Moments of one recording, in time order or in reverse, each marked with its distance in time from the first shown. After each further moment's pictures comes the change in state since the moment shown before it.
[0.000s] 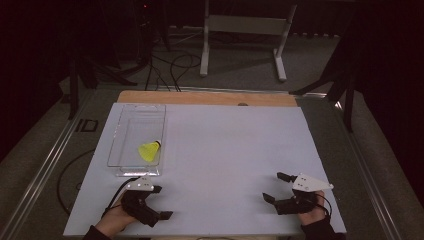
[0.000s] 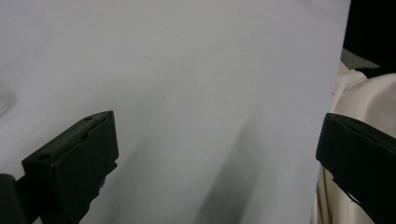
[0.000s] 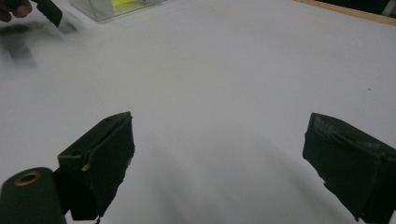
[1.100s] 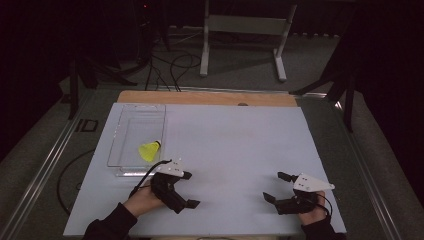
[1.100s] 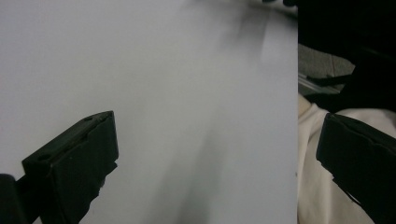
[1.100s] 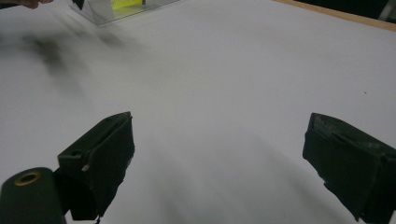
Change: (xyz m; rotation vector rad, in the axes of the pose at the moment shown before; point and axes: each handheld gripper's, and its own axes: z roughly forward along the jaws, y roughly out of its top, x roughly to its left) left arm -0.019 0.076 0.035 0.001 -0.155 0.182; right arm 0.000 0.001 -0.002 -0.011 -0.004 0.002
